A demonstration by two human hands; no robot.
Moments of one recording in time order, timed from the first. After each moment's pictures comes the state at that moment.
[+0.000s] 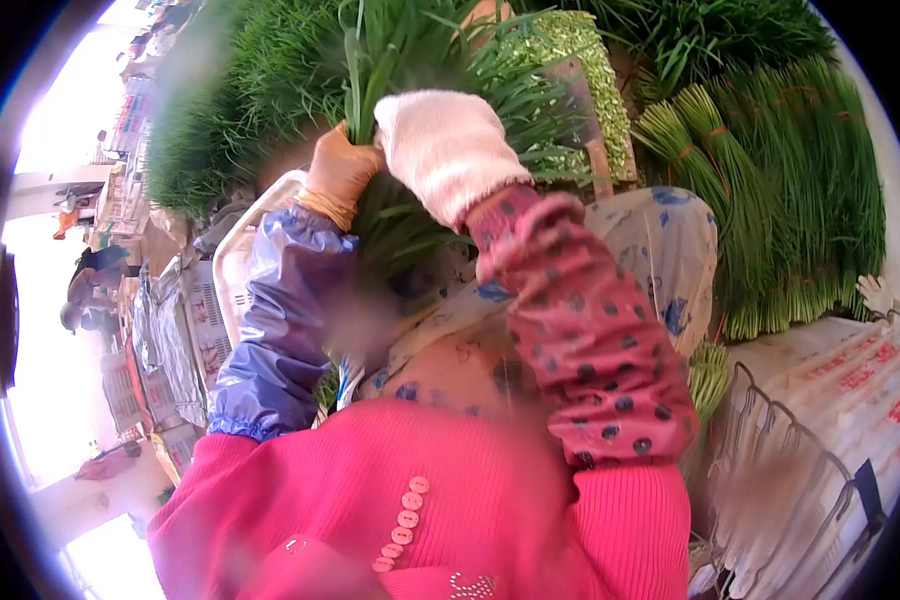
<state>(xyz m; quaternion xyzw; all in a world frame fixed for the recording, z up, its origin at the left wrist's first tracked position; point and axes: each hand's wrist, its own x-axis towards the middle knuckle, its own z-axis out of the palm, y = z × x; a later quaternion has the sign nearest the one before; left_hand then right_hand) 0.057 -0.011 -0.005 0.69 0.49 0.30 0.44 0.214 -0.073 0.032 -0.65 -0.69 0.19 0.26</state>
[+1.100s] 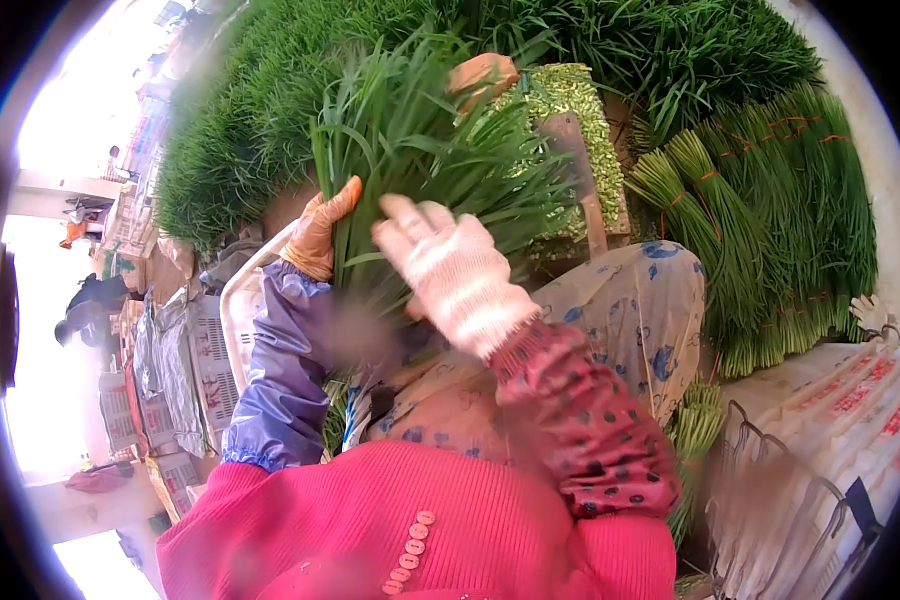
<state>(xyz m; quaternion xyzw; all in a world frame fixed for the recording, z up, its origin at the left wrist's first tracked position) 0.016 -0.002 0.013 0.37 0.41 0.34 0.76 0.204 -0.130 0.008 -0.54 -0.79 0.06 0.29</state>
